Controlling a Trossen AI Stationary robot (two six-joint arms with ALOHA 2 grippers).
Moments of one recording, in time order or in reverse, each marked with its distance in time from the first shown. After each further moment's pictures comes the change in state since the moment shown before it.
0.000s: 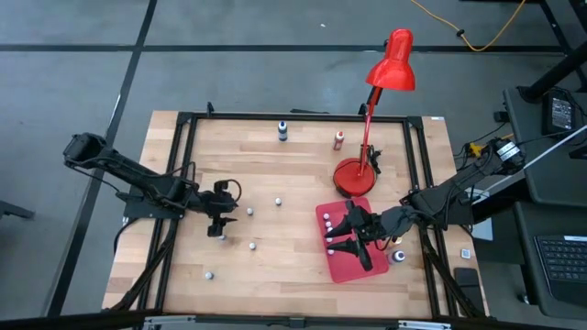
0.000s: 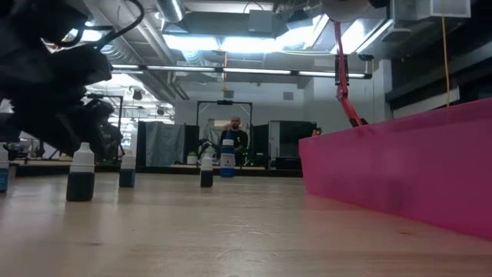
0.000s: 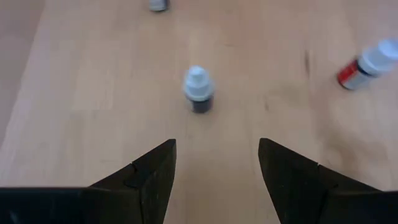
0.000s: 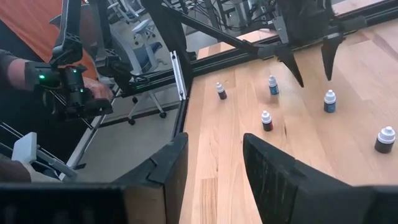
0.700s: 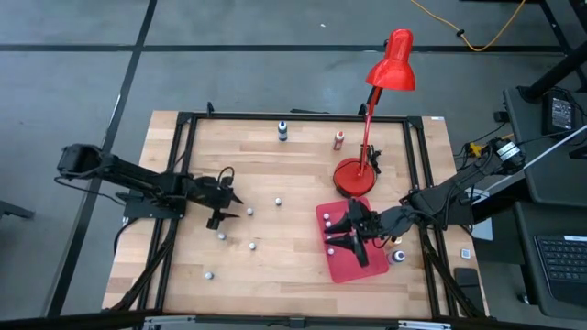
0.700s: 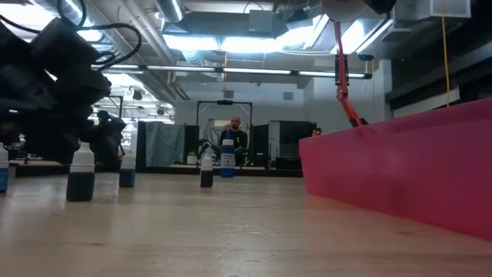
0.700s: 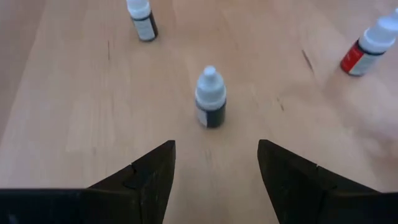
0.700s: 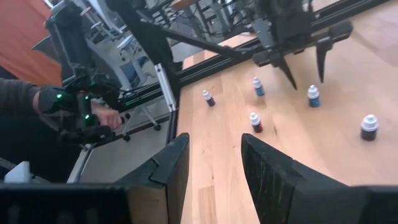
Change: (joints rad) left arm 0.282 0.000 -0.239 0.457 0.306 0.371; right arm -0.006 0.000 0.000 -0.005 0.074 0.102
